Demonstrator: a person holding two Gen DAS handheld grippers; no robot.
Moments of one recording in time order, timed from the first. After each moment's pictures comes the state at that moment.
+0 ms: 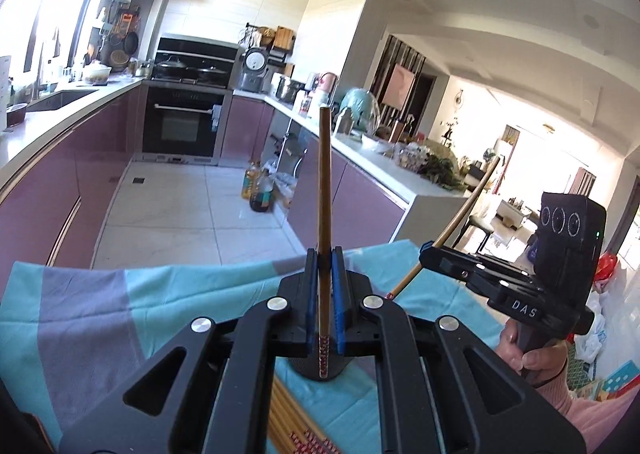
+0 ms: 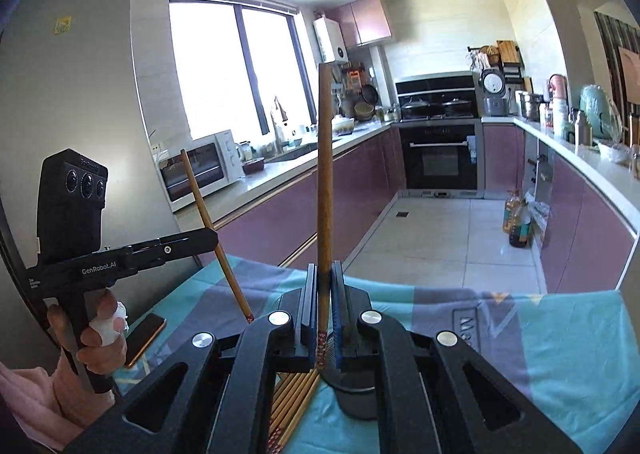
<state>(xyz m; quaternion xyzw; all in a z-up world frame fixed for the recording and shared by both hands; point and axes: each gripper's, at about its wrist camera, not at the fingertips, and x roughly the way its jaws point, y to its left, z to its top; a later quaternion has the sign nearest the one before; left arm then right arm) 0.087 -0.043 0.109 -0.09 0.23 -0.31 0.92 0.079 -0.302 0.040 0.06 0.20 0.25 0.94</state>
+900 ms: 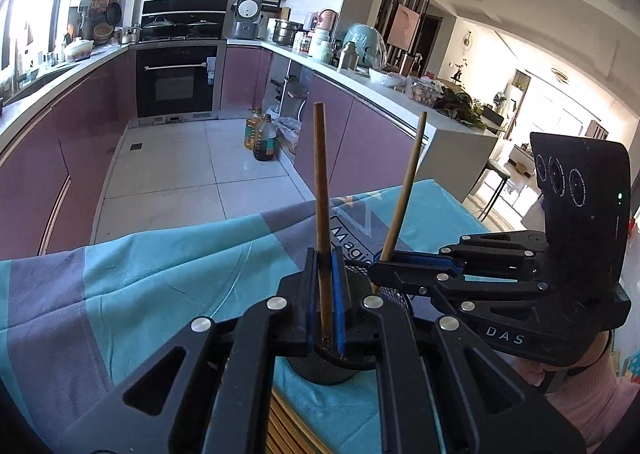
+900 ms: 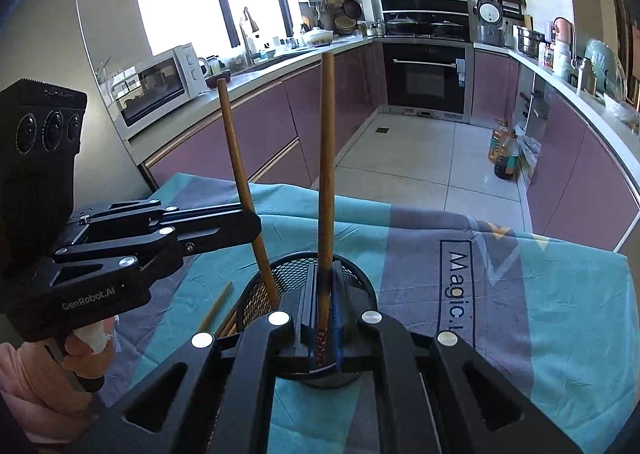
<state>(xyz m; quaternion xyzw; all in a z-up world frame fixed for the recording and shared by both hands) 0.153 -0.130 0.006 -0.01 0.33 -0.30 0.89 0.146 -0.273 -0.030 0.01 0.36 0.22 0.90</state>
